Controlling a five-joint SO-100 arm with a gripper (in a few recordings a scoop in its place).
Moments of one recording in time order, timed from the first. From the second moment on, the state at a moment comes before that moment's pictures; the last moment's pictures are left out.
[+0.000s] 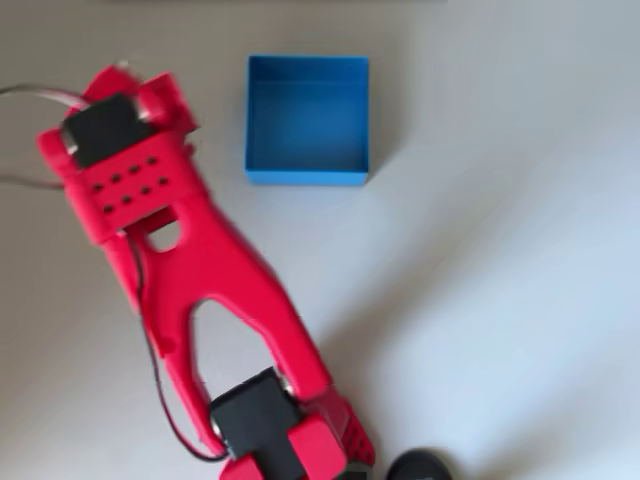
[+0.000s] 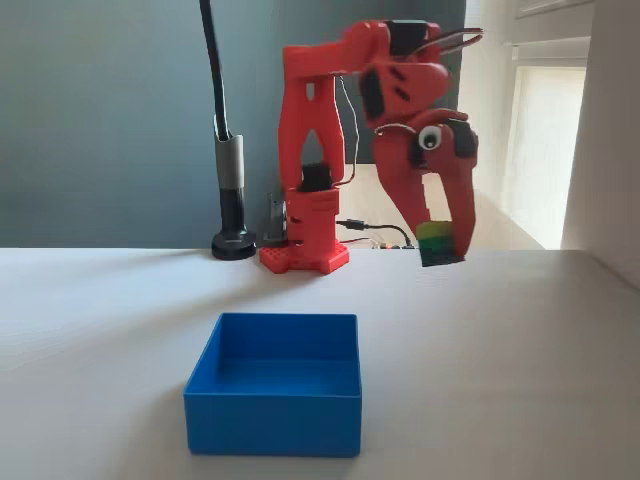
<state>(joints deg) -20.7 92.7 80.9 64.9 -21.9</state>
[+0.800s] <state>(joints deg) 1.0 92.7 80.8 64.9 -19.8</state>
